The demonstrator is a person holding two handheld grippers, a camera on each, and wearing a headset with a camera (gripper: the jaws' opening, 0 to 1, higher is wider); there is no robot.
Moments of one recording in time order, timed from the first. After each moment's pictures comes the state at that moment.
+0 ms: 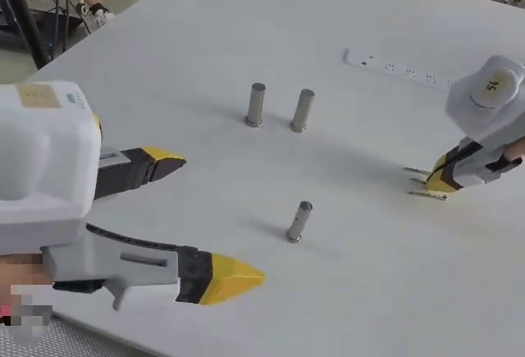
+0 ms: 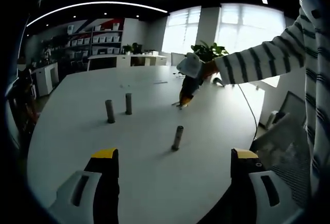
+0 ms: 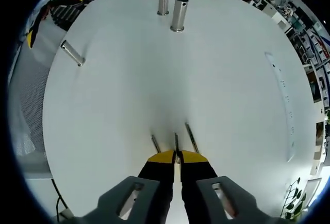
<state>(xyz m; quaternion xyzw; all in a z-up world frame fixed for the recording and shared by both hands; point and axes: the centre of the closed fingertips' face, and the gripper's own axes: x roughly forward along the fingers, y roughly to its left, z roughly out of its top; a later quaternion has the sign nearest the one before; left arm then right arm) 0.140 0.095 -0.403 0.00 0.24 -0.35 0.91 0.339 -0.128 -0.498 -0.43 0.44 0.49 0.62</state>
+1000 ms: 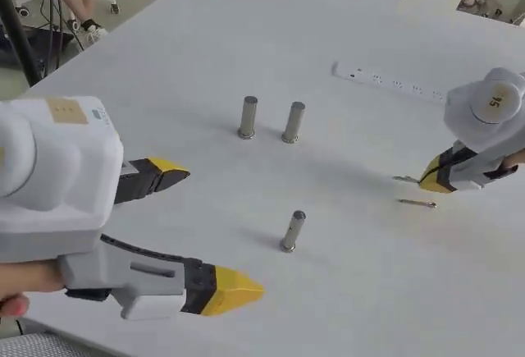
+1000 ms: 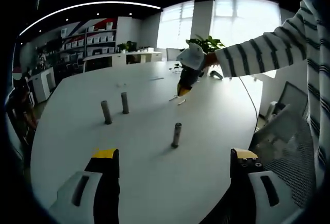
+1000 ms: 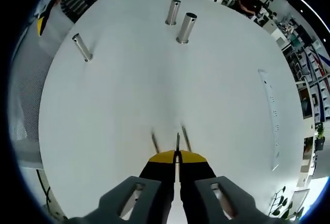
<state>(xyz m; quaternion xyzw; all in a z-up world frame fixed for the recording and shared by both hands) 0.140 0.090 -0.409 0.04 0.25 -0.36 0.90 0.338 -0.128 -0.467 -0.47 0.37 0.49 0.64</state>
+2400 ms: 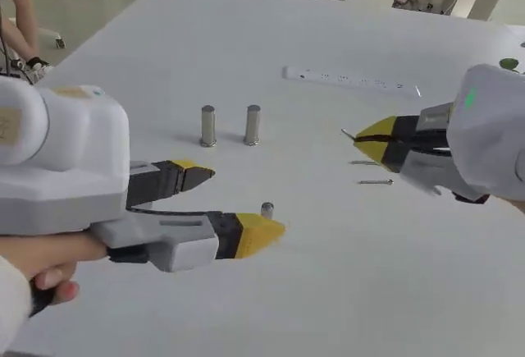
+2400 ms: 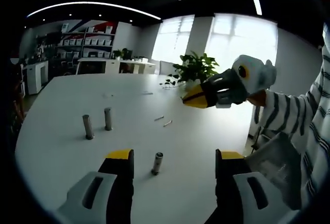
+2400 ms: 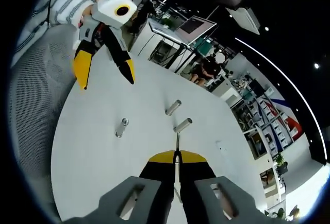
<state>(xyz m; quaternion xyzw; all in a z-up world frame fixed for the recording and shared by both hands) 0.156 0.044 -0.375 -0.05 0.21 -0.40 0.89 0.224 -0.042 -0.355 -0.45 0.07 0.45 0.77</state>
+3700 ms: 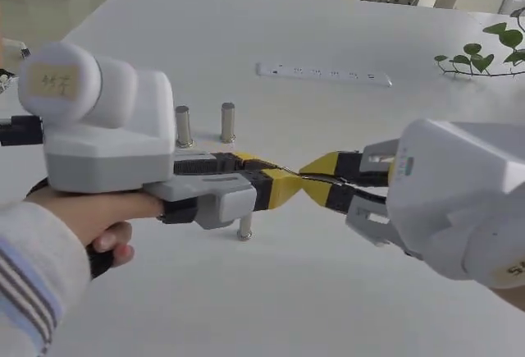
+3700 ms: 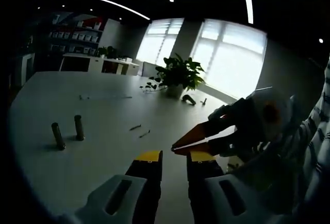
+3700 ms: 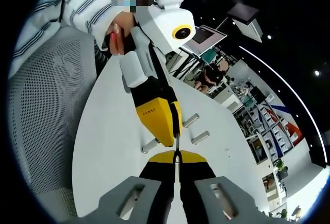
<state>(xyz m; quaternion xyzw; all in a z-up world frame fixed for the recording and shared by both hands) 0.170 -0.009 -0.361 -0.09 0.21 -0.46 0.86 0.172 -0.015 -0.371 -0.44 0.05 0.46 0.77</state>
